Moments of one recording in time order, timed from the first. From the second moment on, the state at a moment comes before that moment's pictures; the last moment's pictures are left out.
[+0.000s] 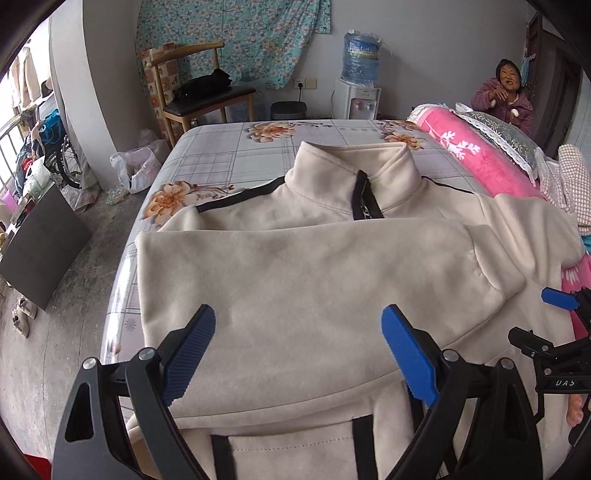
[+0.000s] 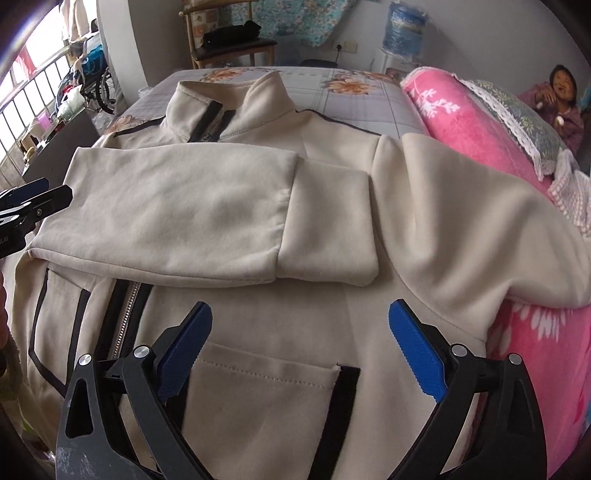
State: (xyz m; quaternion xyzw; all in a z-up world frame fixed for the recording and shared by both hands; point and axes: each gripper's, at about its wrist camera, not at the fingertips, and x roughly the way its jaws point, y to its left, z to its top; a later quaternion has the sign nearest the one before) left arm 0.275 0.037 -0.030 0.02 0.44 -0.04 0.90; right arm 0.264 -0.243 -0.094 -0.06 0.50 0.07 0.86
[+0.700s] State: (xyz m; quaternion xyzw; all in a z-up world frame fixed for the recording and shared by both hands) left arm 0.295 0.006 -0.086 0.03 0.49 -0.06 0.87; right arm 0.259 -0.245 -0.121 -0.09 0.51 0.06 0.85
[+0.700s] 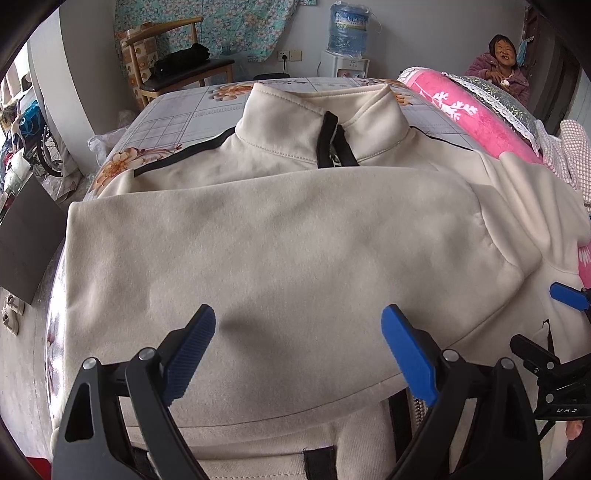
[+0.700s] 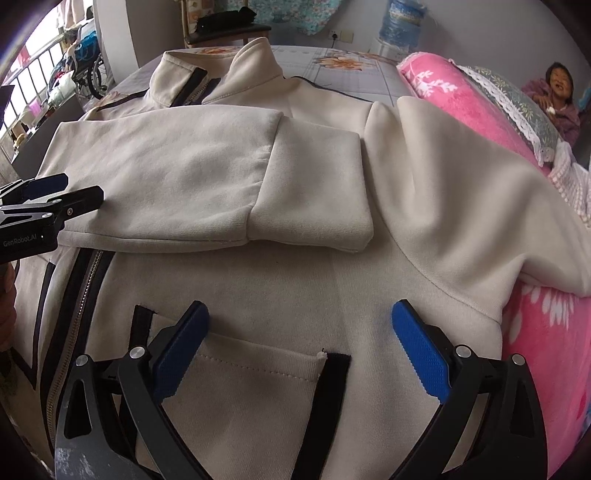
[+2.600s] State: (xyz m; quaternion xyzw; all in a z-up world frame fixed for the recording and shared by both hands) left arm 0.297 0.007 -0.093 0.04 0.49 -0.06 0.87; right arm 0.252 -0.624 -0.055 0.35 0.41 -0.17 0.83
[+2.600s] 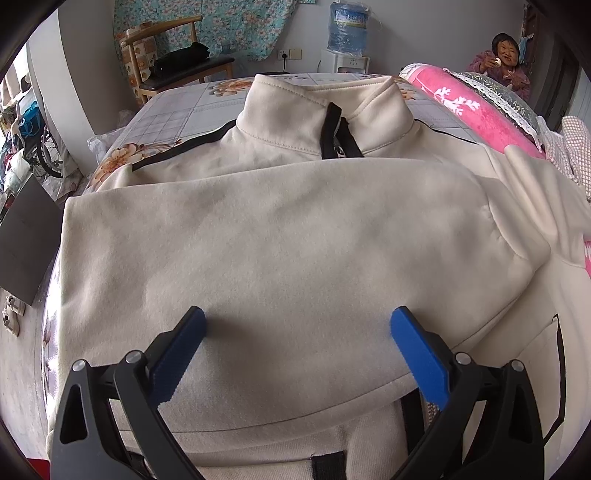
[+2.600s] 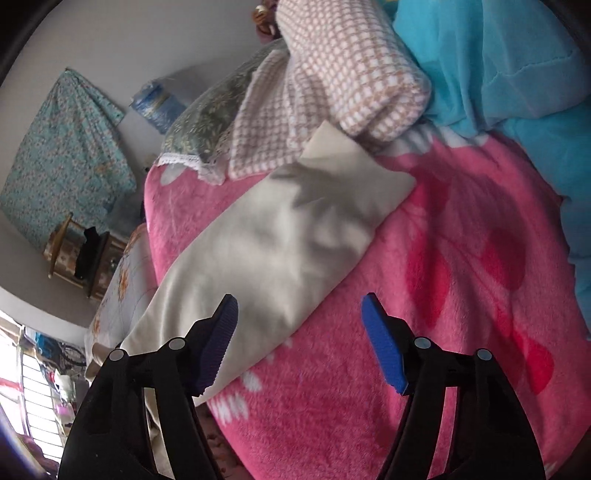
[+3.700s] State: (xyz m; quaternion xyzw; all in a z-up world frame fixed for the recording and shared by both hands) left arm 0.299 0.008 -0.092 0.03 0.49 -0.06 0.87; right arm 0.278 -0.550 0.074 0.20 0.26 -0.14 0.94
